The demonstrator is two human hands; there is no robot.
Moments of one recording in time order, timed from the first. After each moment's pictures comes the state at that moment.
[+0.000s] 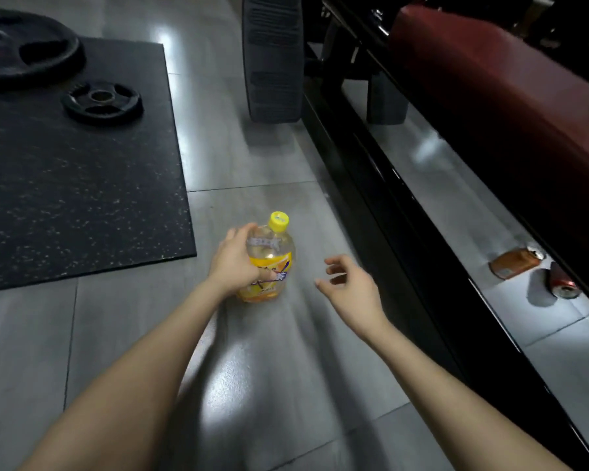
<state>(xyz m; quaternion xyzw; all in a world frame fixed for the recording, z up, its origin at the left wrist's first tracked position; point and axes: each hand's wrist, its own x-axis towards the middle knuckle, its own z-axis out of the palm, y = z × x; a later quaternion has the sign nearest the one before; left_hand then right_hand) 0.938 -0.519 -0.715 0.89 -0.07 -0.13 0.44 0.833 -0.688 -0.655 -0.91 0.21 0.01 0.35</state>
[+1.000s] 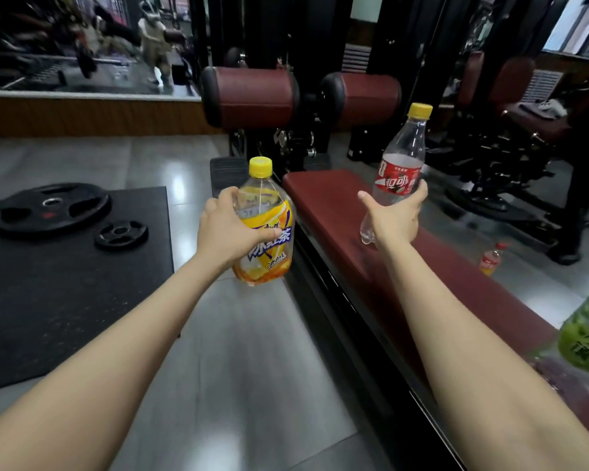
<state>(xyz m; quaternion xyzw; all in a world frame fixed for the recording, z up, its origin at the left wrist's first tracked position) 0.826 -0.600 -0.363 0.88 -0.09 0.10 0.46 0.800 -0.842 -0.353 -0.75 0.32 -0.34 0.46</state>
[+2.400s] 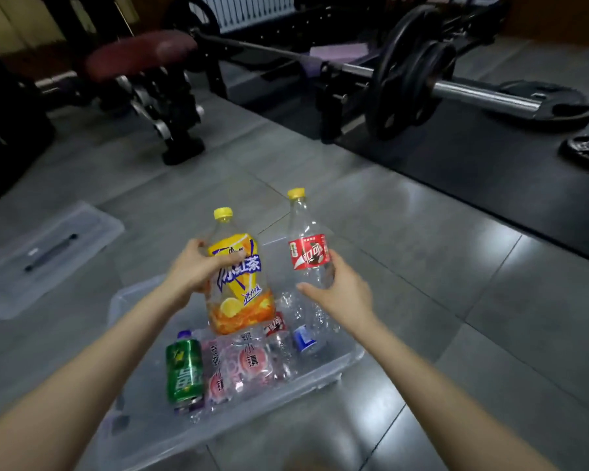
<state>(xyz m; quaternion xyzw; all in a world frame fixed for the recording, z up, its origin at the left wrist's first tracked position) 0.191 -0.042 -0.519 0.66 0.58 0.13 0.46 0.350 -0.209 -0.561 -0.83 -0.37 0.22 0.35</state>
